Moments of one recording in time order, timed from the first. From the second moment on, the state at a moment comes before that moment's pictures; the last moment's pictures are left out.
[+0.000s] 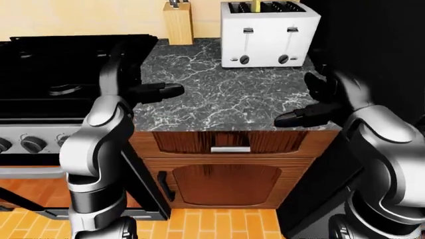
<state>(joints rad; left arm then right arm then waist) -0.72 0.28 0.21 -0.26 -0.36 0.90 0.23 -0.67 -0.34 -0.19 -0.68 -0.02 1.39 0.22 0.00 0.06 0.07</state>
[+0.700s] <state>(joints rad) -0.73 0.31 0.23 -0.24 -0.41 0.93 0.25 -0.68 -0.34 -0.16 -0.65 -0.04 1.37 0.25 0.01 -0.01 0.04</state>
